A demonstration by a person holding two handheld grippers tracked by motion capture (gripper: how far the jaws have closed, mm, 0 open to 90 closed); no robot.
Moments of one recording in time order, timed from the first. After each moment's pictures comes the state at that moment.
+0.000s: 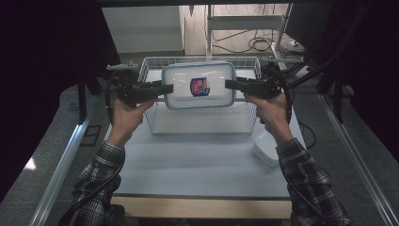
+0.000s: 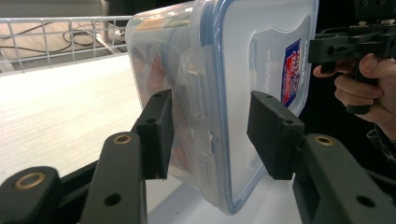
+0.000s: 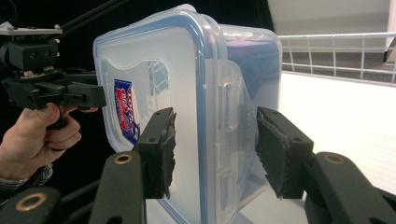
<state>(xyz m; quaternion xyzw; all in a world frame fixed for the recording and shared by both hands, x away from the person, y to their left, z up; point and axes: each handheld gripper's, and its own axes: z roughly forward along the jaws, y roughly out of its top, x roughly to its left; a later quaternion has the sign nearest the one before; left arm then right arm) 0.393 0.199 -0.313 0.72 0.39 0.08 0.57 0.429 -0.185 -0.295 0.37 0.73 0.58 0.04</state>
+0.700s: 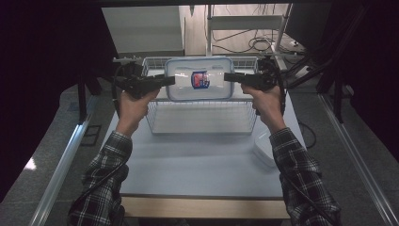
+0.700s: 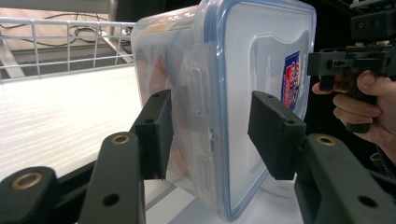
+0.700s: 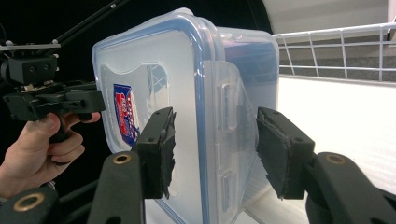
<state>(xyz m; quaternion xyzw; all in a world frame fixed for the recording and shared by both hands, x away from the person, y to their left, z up) 0.427 0.198 -0.323 0.69 0.42 0.07 0.58 0.470 -0.185 -0.308 0.40 0.71 0.58 0.01</state>
